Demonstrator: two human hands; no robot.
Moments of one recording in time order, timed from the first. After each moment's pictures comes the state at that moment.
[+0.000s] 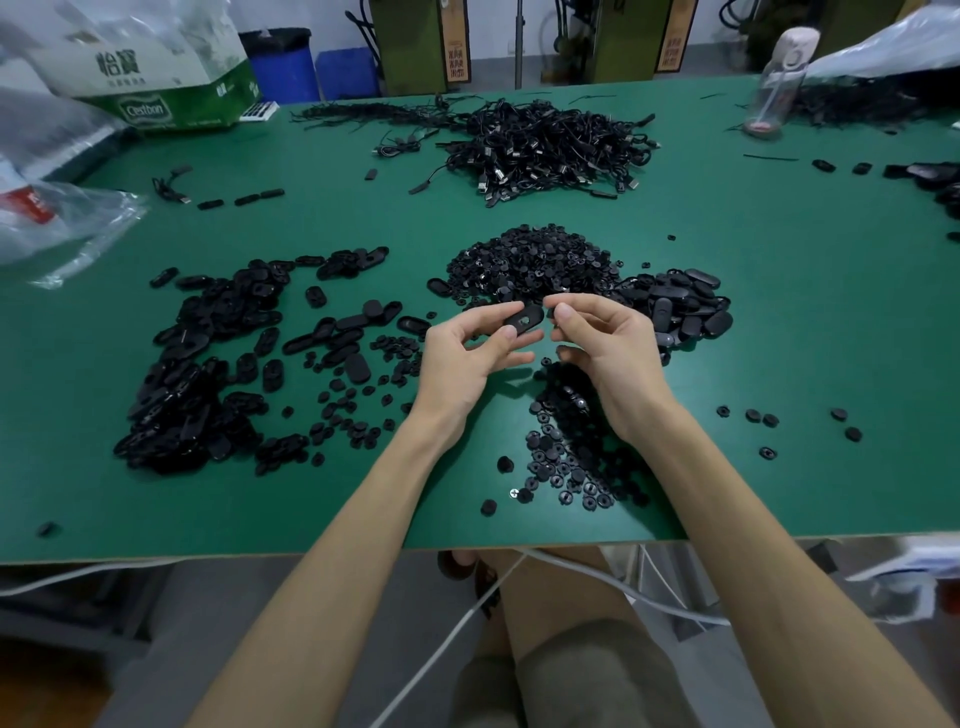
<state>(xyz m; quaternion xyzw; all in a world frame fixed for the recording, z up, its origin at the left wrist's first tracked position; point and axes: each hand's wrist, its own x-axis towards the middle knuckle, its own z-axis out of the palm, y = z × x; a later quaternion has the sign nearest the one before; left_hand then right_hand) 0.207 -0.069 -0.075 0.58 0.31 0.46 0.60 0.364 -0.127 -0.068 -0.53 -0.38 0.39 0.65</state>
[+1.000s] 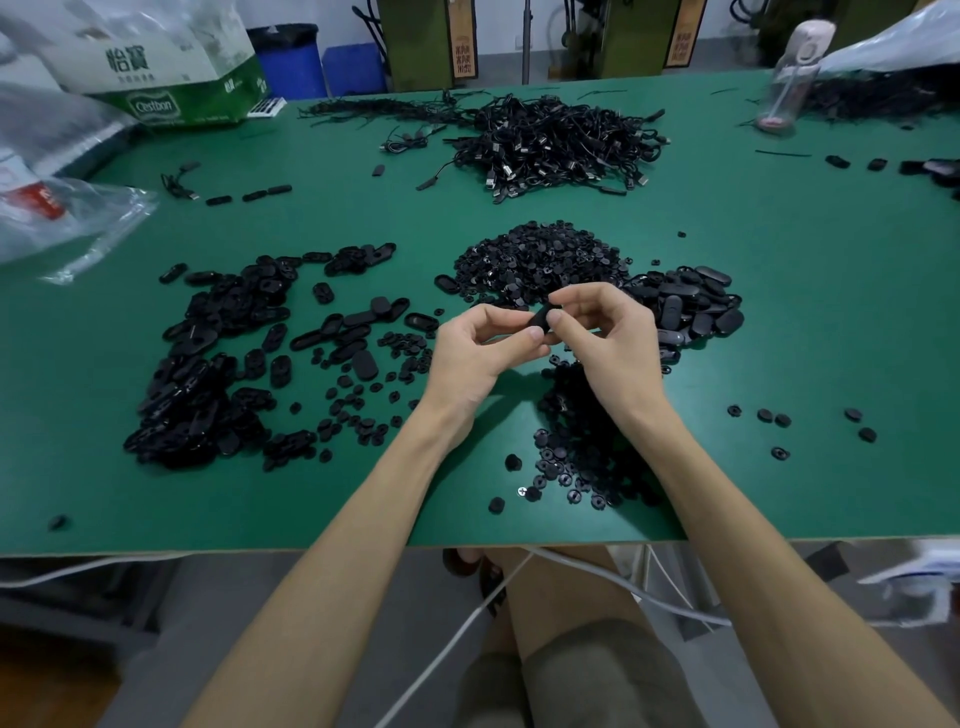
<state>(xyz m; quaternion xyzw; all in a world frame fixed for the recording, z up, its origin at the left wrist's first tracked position) 0.206 -0.070 -0.072 0.55 0.32 0.44 0.63 0.355 -0.126 -0.065 -0.59 -0.49 0.20 0.61</state>
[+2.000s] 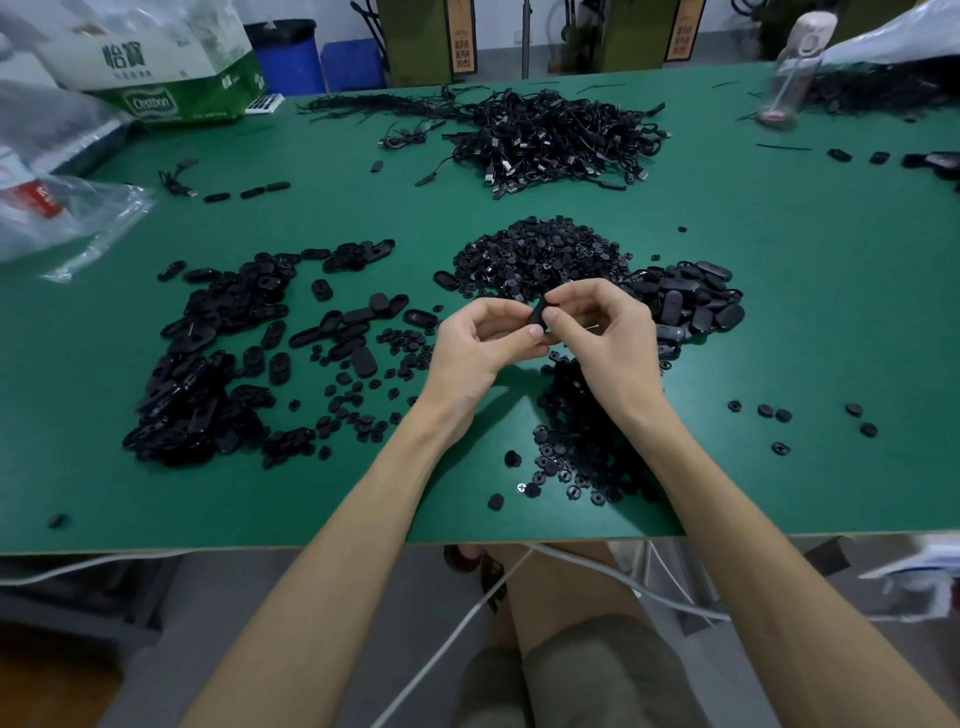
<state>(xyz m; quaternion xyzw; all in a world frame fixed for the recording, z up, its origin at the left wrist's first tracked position) 0.205 -0.069 -0.073 0.57 0.31 0.44 0.63 0.352 -0.127 -0.064 -0.60 -0.50 0.19 0.60</state>
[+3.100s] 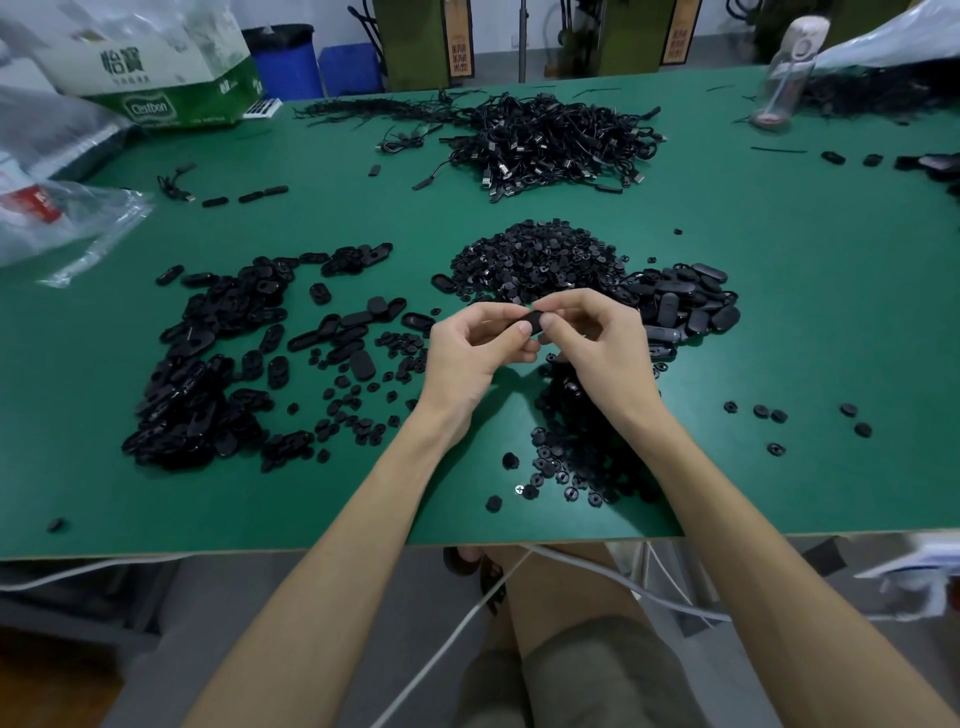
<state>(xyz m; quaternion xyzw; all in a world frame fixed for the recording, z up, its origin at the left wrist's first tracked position) 0.206 -0.067 -0.077 0.59 0.33 0.46 0.58 0.353 -0.127 -0.067 -0.61 -0.50 0.22 0.58</state>
